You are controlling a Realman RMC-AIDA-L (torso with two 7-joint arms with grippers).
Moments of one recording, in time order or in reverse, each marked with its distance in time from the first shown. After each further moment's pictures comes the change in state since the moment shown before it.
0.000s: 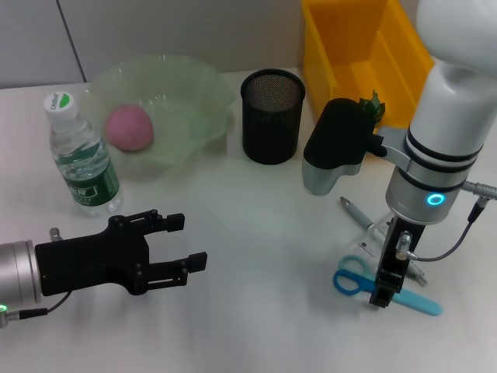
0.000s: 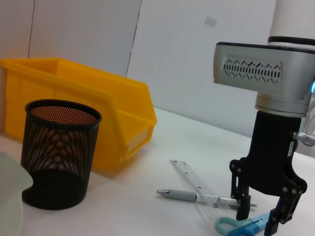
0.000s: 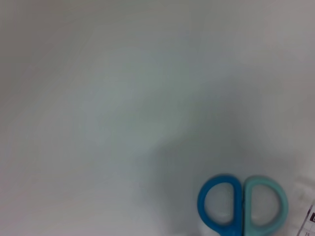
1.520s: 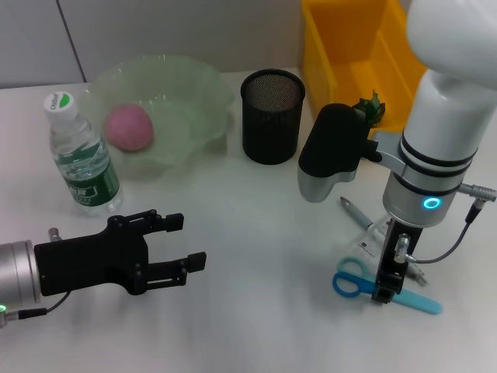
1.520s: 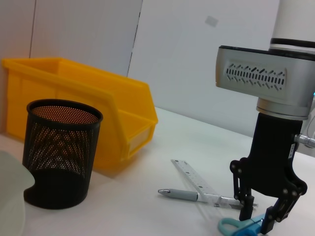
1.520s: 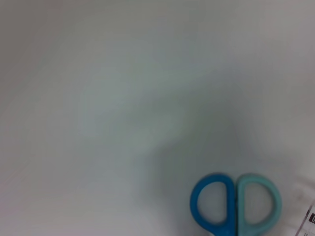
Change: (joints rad) left arm 0.002 0.000 0.000 0.003 0.000 -0.002 0.000; right arm -0.003 0.000 -0.054 -0.012 0.000 0.012 0.023
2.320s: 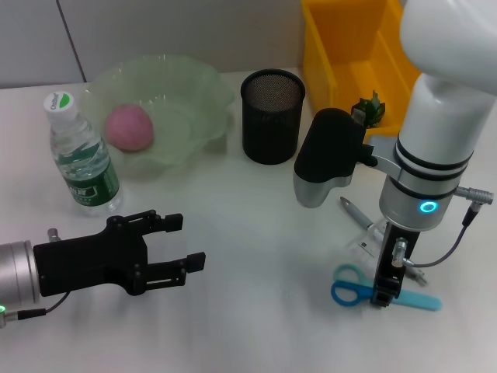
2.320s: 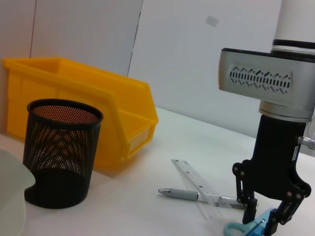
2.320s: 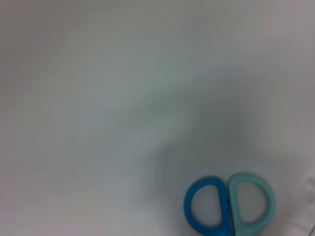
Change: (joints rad) left arm 0.002 0.001 0.000 0.001 0.000 0.000 0.000; right arm 0.004 0.002 -0.025 0.000 0.015 -0.003 0.006
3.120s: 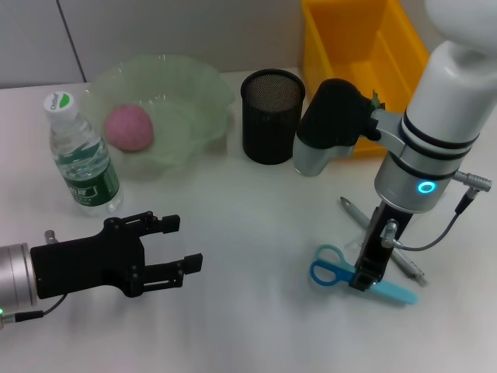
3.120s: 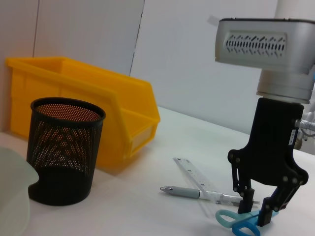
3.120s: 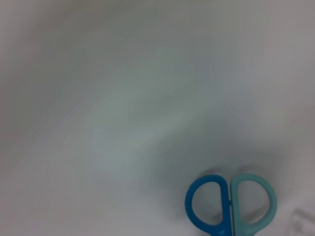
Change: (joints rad) left arm 0.008 0.001 -0.003 0.000 0.000 0.000 0.008; right arm -0.006 -0.006 0.105 -0.050 0.039 -0.016 -0.013
